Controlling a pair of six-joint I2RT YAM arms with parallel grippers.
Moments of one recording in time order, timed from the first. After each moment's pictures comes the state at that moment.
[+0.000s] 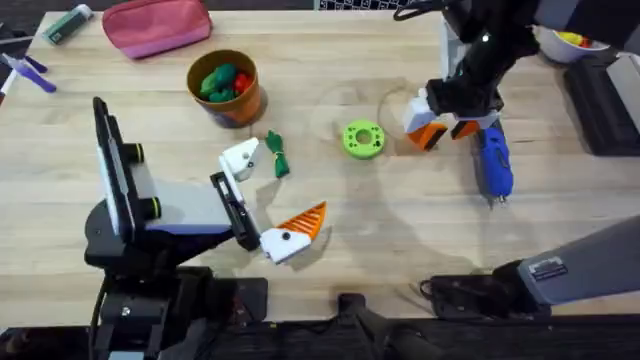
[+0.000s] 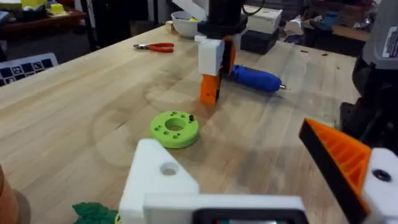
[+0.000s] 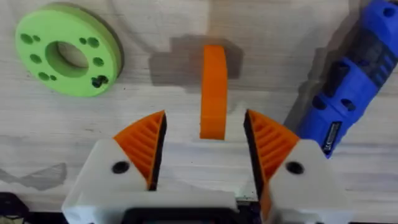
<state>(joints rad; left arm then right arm) -0.02 0.01 0.01 -0.11 1.06 0.02 0.21 1.74 1.37 -1.25 0.00 0.19</state>
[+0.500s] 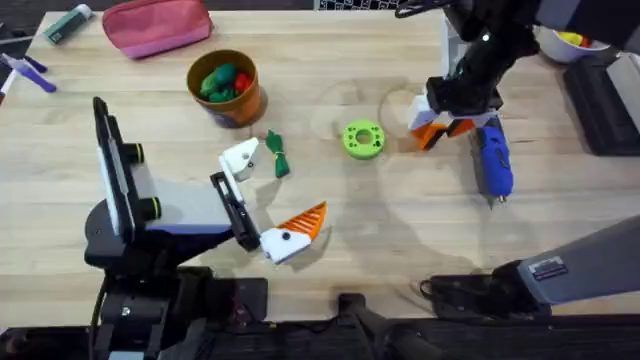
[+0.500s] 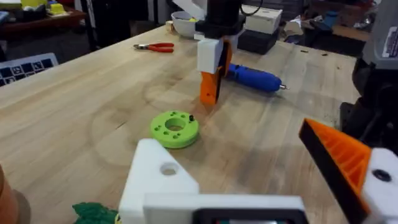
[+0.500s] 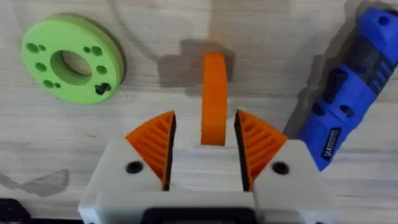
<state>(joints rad) -0.02 0.01 0.01 -0.11 1.06 0.02 0.21 1.74 1.36 -1.23 0.00 0.19</state>
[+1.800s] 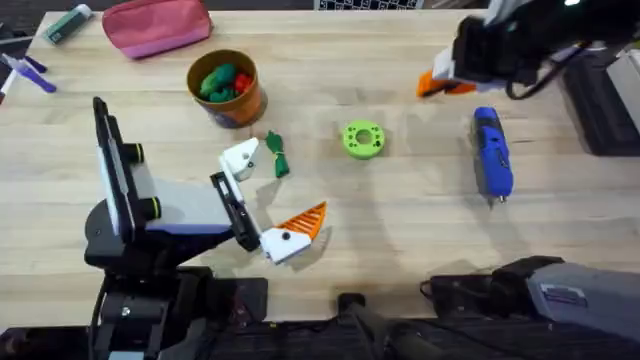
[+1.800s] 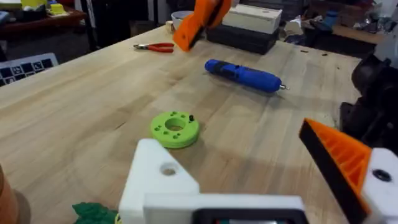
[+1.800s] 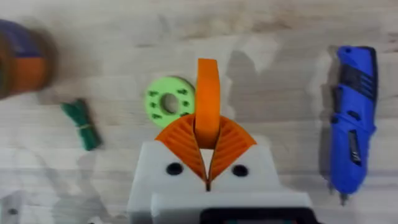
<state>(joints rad) -0.02 0.01 0.01 -0.11 1.06 0.02 0.26 1.40 1.36 -1.09 -0.02 0.40</state>
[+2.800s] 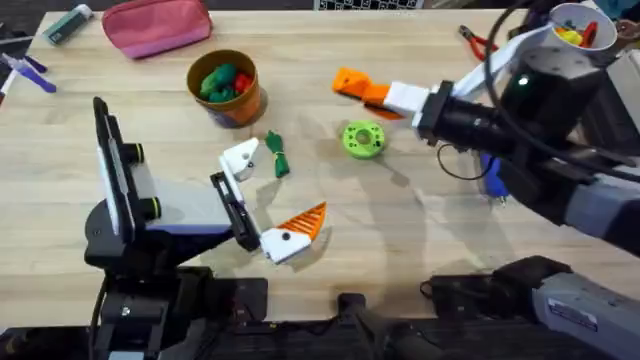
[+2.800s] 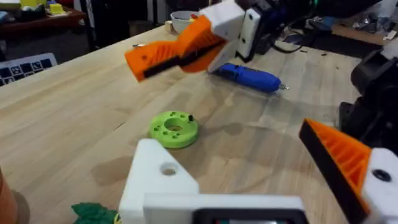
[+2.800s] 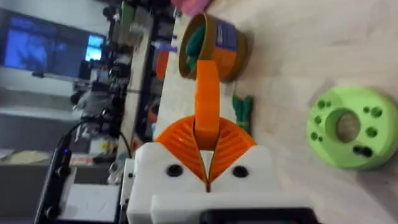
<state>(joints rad) -0.02 0.01 0.01 -0.11 1.06 0.02 0.28 1.12 0.45 0.35 -0.66 0.92</state>
